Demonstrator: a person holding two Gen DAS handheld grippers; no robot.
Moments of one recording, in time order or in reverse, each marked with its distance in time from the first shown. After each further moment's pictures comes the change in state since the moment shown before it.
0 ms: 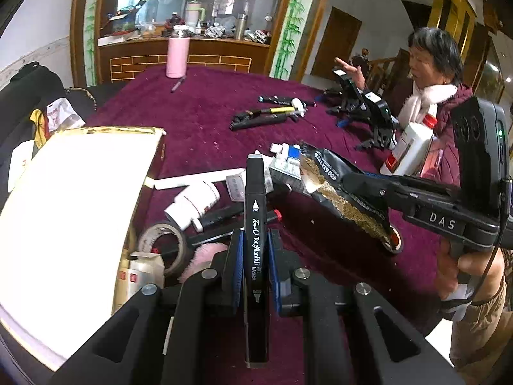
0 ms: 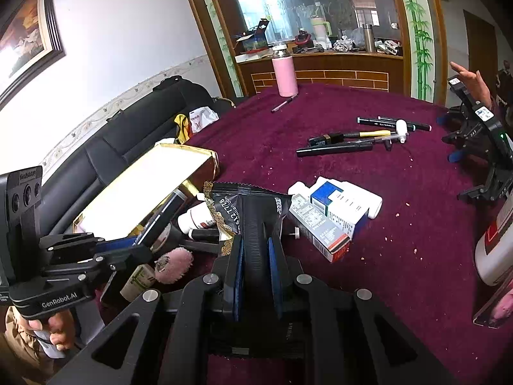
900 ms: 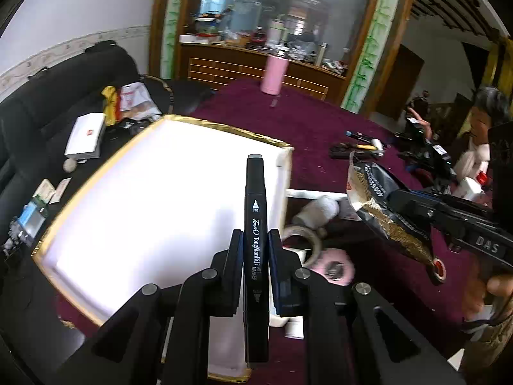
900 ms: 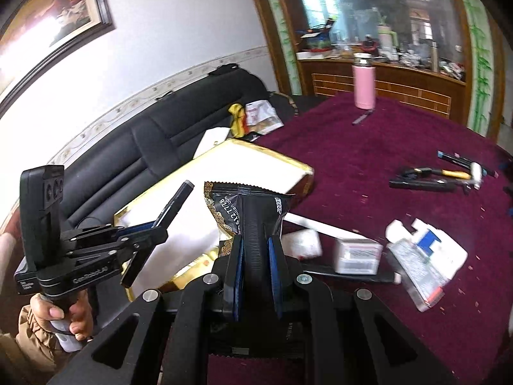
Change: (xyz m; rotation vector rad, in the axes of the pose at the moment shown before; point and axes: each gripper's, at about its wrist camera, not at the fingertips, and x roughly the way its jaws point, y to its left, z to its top) left arm -0.056 0.102 -0.020 -0.213 -0.092 0.231; right arm 0.042 0.104 0.031 -0.163 0.036 0.189
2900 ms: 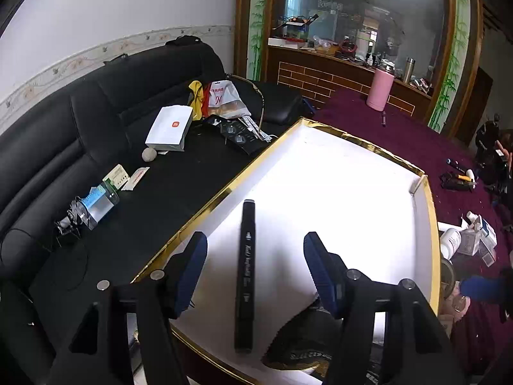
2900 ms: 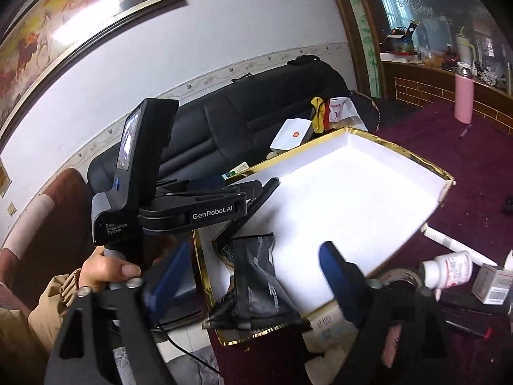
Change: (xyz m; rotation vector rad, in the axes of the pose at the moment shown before) left arm 0.011 0.110 0.009 -0.117 -0.039 0.327; right arm 0.074 0.107 -0.020 -0.147 0.007 0.261
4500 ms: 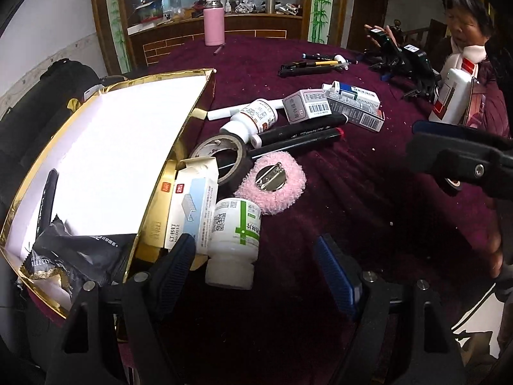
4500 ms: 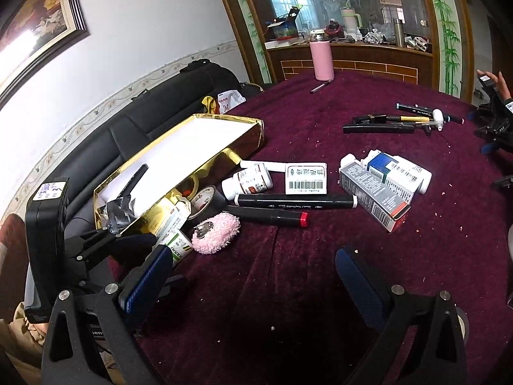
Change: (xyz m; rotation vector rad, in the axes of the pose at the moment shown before) left arm -0.035 -0.184 -0.107 0.411 0.156 -0.327; right arm -0.141 -0.104 -0.080 0.252 -0.007 -0.352
